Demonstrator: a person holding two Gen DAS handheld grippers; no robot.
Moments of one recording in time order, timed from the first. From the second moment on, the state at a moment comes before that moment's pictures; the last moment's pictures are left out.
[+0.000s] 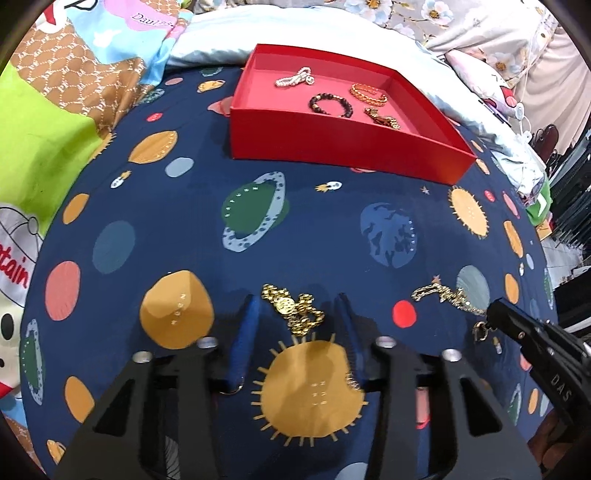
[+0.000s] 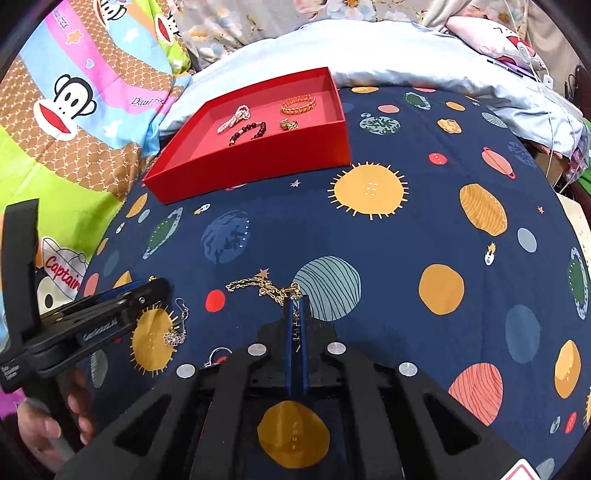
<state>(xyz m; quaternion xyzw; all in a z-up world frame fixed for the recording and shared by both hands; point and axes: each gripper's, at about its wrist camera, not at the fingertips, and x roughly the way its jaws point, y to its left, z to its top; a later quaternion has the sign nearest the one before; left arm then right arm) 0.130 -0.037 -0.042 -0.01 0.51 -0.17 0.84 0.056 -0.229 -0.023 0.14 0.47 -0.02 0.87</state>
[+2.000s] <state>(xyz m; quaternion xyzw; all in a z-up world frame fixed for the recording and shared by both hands) 0.321 -0.073 0.078 -0.04 0.43 -0.21 0.88 0.267 -0.274 0.108 0.07 0.35 -0.01 0.94</state>
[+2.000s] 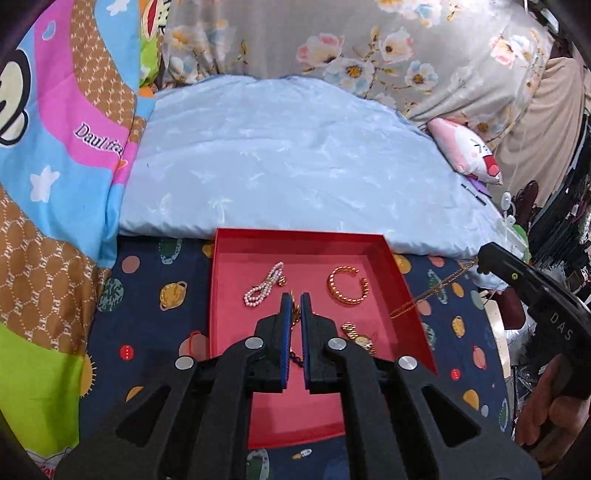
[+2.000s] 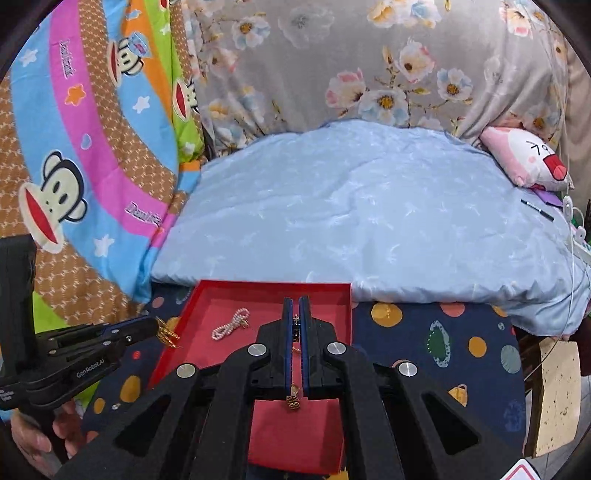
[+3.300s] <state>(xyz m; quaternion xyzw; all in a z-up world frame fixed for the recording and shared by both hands) 0.146 0.001 0.069 0.00 0.42 -0.16 0.89 0.051 -0.230 0.095 0.06 0.36 -0.04 0.93</state>
